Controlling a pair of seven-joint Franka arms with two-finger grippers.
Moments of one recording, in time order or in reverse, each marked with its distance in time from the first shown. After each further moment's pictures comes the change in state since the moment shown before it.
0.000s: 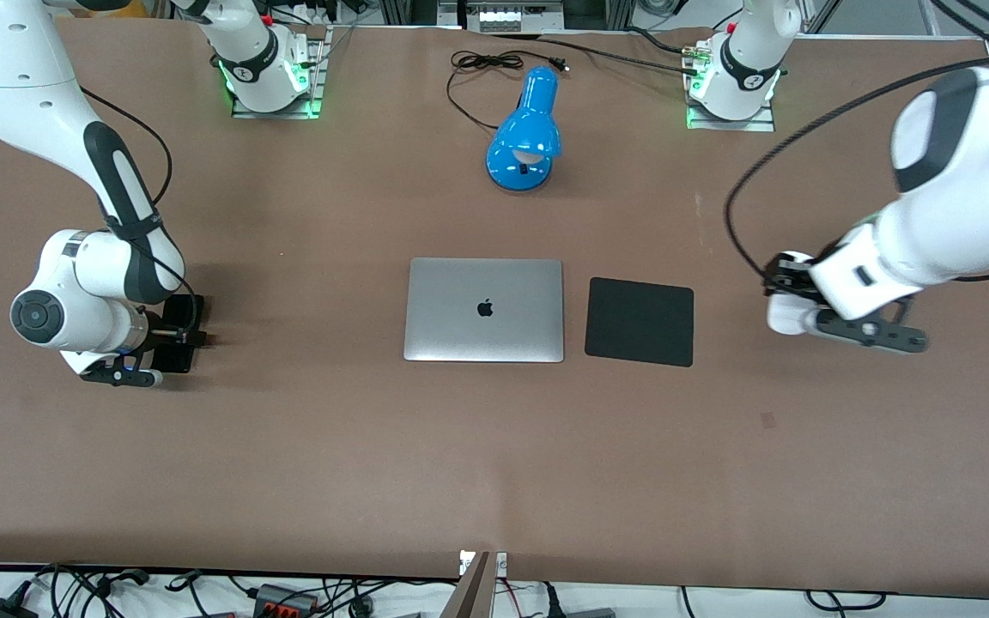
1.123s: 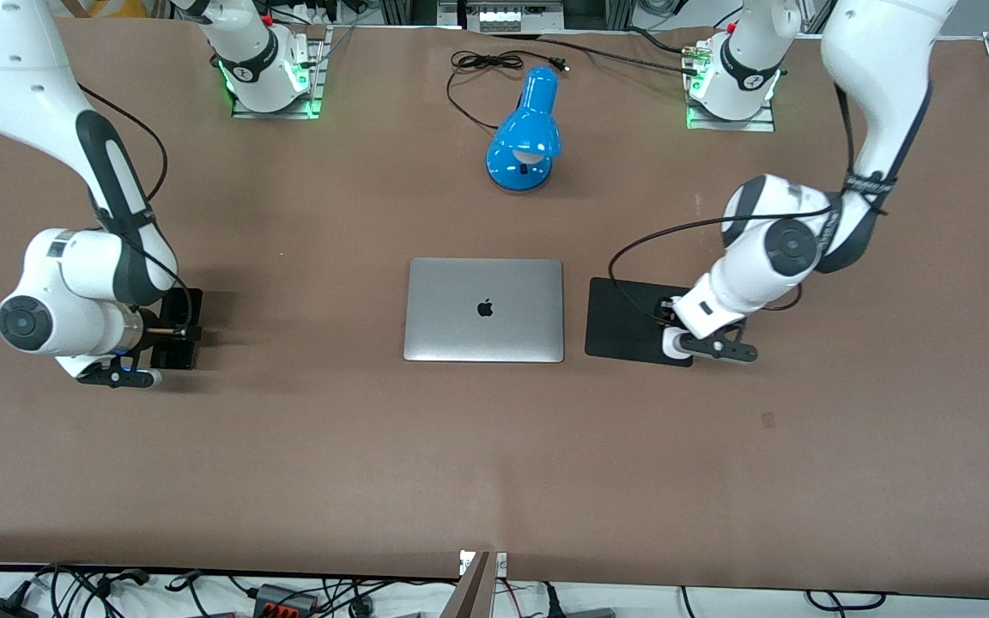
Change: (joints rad) left arm -0.072 0.159 -0.022 -0.501 0.118 0.815 -0.231; right arm 0.028 -0.064 0.019 0.090 0.002 -0.214 -0.018
